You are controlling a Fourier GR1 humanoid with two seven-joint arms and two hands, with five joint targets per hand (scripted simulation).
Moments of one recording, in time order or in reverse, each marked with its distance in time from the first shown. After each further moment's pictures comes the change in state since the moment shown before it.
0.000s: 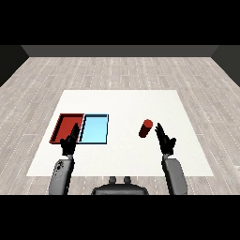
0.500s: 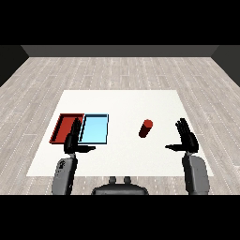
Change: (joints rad) left arm -0.024 -0.056 -0.010 -0.073 0.044 -0.032 -0.195; right arm -0.050 -0.202 -0.257 0.100 -0.229 0.270 -0.219
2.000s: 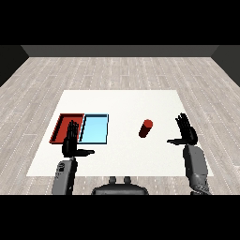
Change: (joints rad) left arm 0.039 -0.023 0.036 0.043 0.068 -0.076 -0.293; right arm -0.226 -0.069 -0.071 0.433 0.028 0.181 -0.266
